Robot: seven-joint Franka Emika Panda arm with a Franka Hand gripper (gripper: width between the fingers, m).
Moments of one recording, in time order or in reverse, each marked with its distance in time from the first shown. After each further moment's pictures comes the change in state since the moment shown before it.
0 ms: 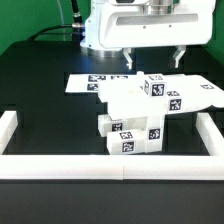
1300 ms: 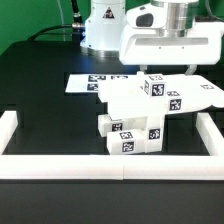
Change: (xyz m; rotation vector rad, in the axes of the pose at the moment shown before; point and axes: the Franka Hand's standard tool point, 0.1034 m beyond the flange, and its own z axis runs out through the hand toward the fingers) arm -0.046 -0.047 0.055 -0.027 0.027 0.060
